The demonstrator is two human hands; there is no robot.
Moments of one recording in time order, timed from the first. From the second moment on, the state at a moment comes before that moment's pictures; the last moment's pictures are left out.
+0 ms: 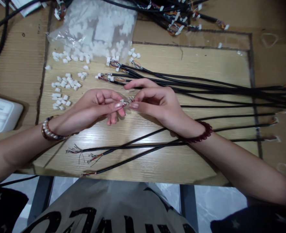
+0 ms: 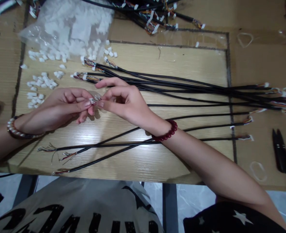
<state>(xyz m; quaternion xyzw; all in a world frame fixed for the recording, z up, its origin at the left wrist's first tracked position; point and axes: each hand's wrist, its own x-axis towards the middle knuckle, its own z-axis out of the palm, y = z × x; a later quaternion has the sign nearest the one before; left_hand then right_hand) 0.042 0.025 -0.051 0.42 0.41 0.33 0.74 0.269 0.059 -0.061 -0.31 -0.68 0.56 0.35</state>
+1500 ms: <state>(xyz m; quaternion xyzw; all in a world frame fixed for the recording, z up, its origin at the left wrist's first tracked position) 0.045 0.024 -0.043 0.45 0.42 0.30 0.73 0.270 0.062 -0.061 -0.29 -0.71 0.57 0.30</state>
